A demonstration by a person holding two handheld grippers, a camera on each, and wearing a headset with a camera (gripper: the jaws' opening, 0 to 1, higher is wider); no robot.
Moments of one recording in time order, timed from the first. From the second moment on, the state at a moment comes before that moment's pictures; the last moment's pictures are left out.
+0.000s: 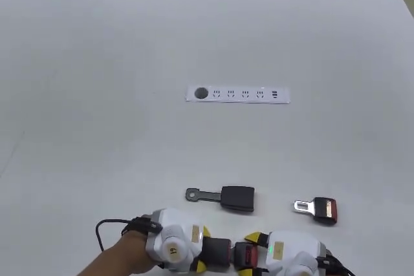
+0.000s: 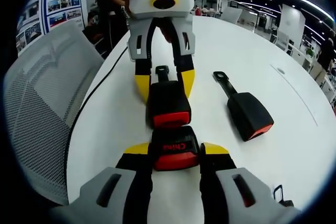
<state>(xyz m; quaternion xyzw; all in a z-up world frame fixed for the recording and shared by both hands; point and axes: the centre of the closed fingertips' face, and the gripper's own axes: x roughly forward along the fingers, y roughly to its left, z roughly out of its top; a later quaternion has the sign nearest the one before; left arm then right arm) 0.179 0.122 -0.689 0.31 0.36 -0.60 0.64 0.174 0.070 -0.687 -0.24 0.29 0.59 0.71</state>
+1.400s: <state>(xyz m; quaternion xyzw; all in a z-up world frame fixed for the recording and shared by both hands) 0.180 0.129 -0.693 0.30 0.33 -0.64 0.63 0.177 0.060 -0.685 -0.20 0.24 0.63 0.71</state>
